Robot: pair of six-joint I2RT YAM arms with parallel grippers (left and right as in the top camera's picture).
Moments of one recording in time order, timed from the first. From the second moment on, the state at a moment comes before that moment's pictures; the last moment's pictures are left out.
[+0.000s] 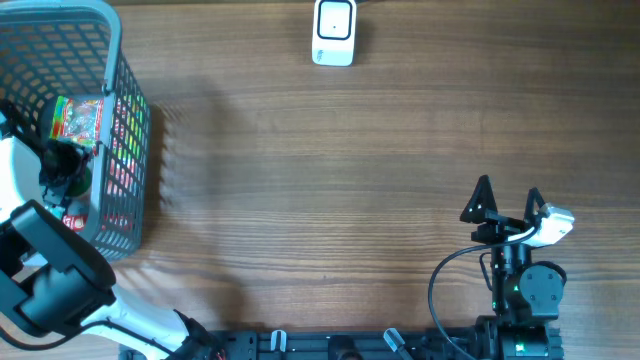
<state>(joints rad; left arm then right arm) 0.65 1.88 1.38 -0.86 -0.03 -0.57 -0.02 0.05 0.01 0.01 0.11 0.33</state>
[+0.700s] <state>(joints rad) 0.65 1.81 1.38 -0.96 -0.03 -0.57 -0.02 0.05 0.01 0.01 0.11 0.33</state>
